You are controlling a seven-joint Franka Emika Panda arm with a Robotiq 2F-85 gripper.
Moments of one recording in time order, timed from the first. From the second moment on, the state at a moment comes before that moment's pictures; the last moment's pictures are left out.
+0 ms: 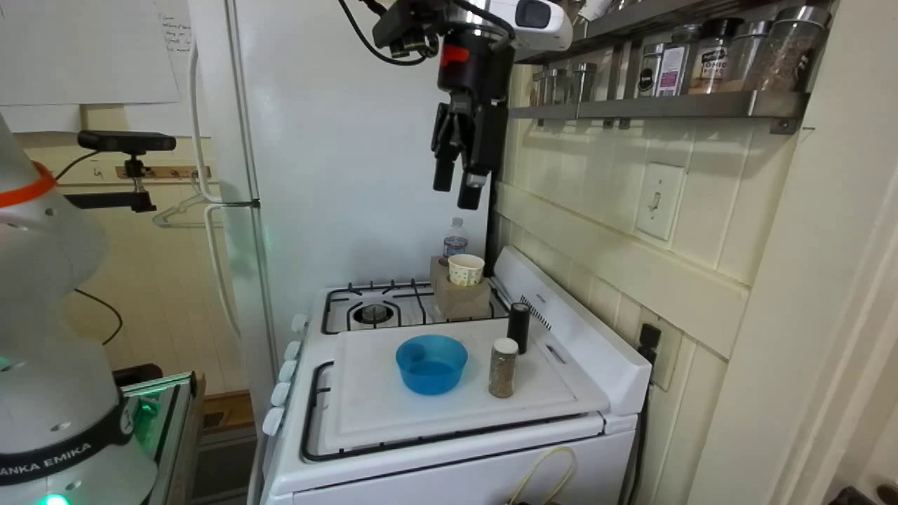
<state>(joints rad) -0.13 -0.17 -0.19 -1.86 -0.05 1.57 -0.20</state>
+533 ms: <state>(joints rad) -0.11 -0.23 -0.14 -2.04 -0.05 2.13 -0.13</state>
